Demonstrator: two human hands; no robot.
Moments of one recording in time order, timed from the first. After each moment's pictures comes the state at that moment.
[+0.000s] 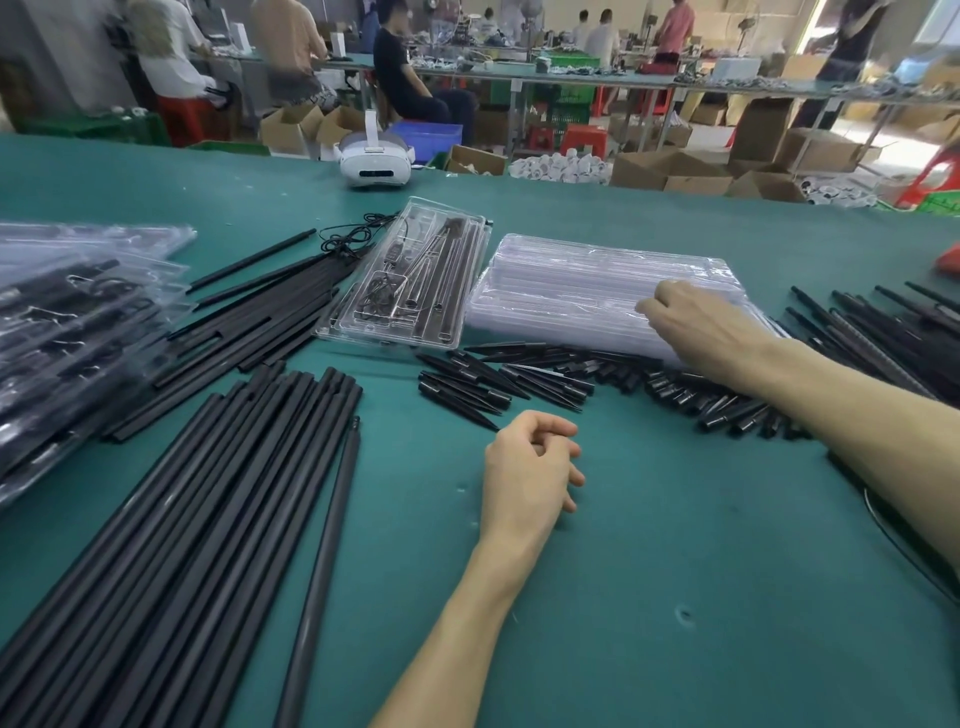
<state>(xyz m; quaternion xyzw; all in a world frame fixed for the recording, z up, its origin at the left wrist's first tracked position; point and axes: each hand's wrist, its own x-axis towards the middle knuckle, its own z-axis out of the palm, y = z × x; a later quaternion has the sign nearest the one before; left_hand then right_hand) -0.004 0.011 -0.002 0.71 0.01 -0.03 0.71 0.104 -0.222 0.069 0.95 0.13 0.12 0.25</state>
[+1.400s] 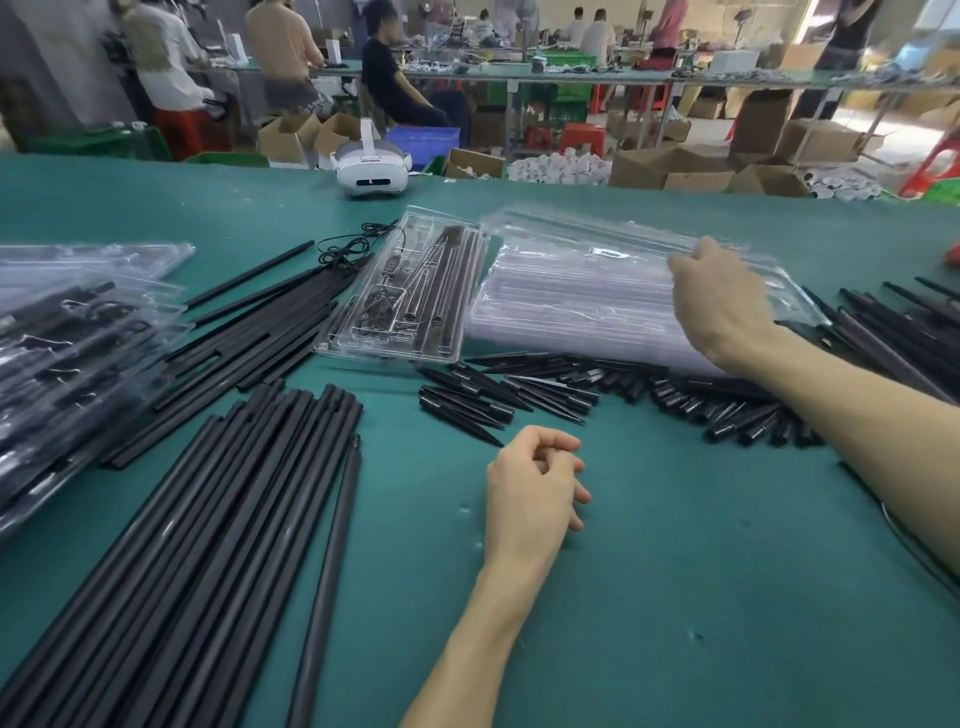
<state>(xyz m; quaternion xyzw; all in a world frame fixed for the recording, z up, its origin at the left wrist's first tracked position) -0.002 0.011 -0.004 0.72 0.00 -0.03 0.70 0.120 -0.208 0.087 0.97 -0.05 0.24 0.06</state>
